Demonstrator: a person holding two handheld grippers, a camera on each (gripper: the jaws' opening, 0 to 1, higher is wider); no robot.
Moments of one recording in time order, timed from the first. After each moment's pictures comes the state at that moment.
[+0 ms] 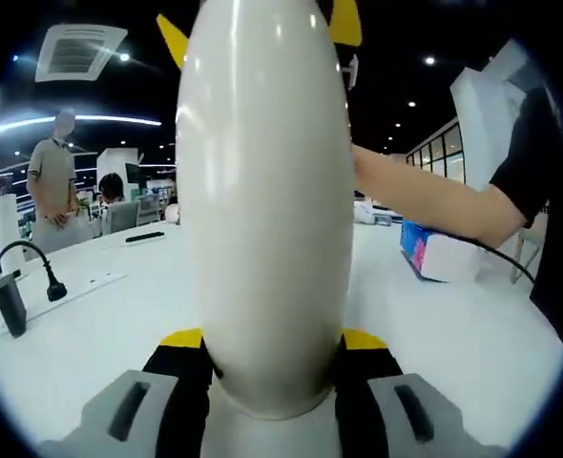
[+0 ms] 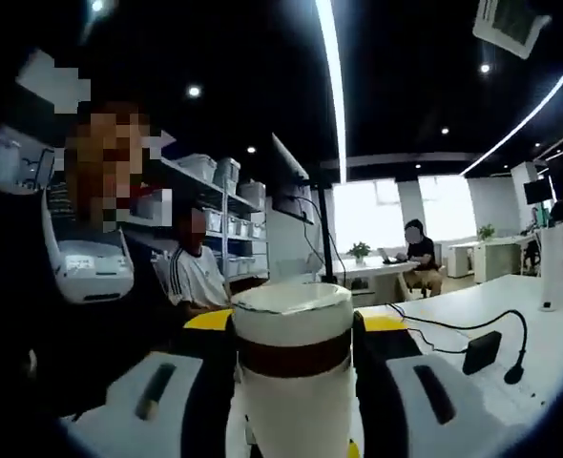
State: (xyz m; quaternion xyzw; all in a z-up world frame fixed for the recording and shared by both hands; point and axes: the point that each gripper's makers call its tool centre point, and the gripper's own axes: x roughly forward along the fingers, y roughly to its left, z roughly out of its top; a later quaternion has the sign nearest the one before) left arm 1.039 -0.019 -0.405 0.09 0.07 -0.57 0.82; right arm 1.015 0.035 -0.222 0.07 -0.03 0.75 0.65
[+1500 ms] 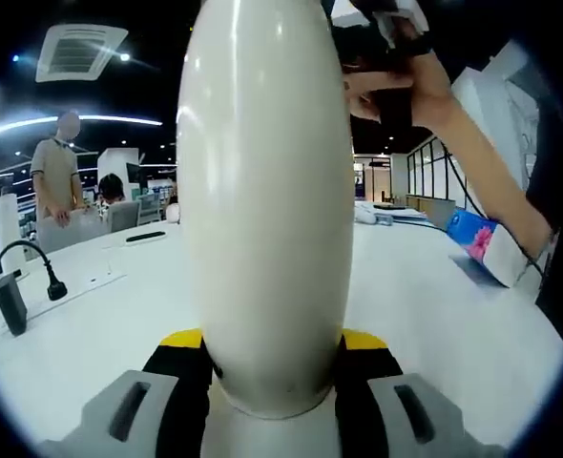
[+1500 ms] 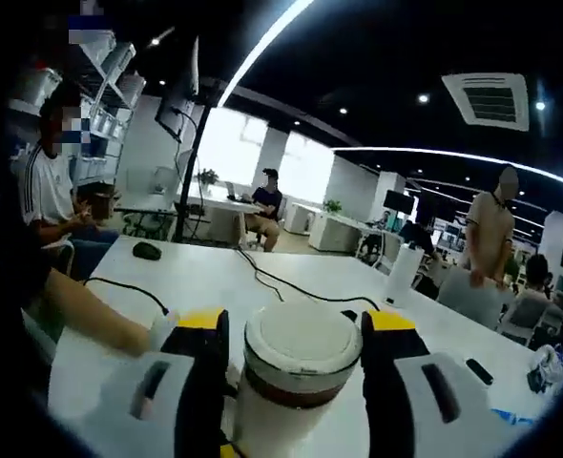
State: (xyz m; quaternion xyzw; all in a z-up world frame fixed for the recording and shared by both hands) left arm 1.031 -0.022 -0.405 0.09 0.08 -0.56 0.82; right arm 1.034 0.028 -0.207 -0.16 0.01 0.41 0.90
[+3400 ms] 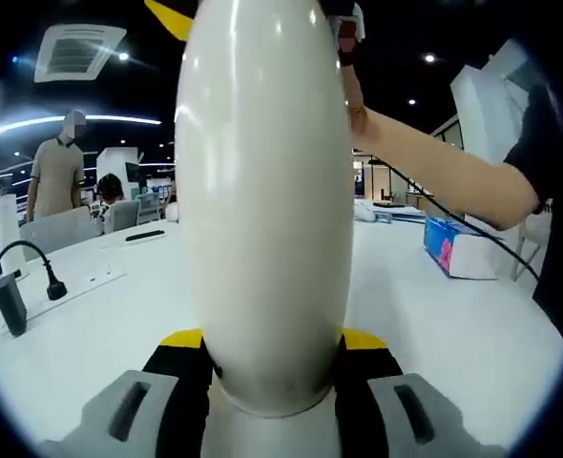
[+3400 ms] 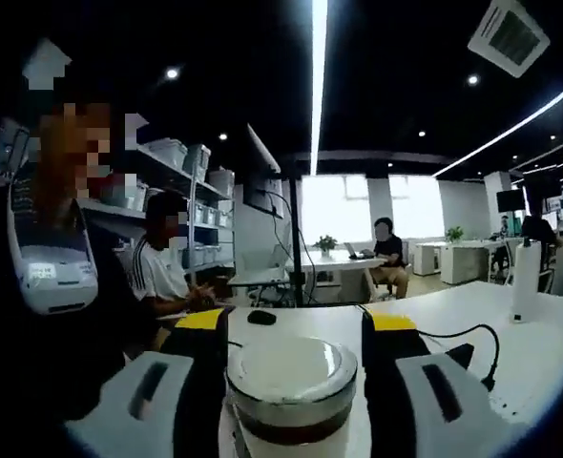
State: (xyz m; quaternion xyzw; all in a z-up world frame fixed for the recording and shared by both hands) left arm 1.034 -0.021 -0.406 0.09 0.08 -0.56 0.82; right arm 1.017 0.058 -0.191 0.02 -0.02 0.71 0.71
